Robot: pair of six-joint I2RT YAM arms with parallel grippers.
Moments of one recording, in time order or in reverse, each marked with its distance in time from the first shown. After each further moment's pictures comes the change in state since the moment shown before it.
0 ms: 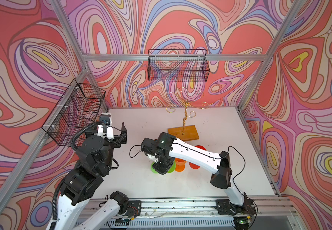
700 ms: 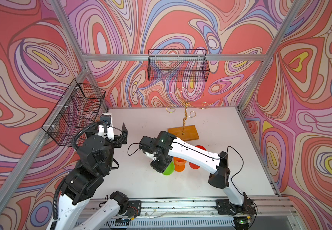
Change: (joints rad) left arm 0.004 0.000 -0.008 -0.001 0.007 -0.006; right arm 0.000 0.033 0.087 0.001 0.036 -0.008
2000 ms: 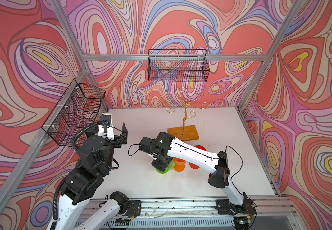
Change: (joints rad) left arm 0.002 -0.001 0.000 0.000 0.009 -0.003; right arm -0.006 0.000 -0.055 0.023 0.097 0.000
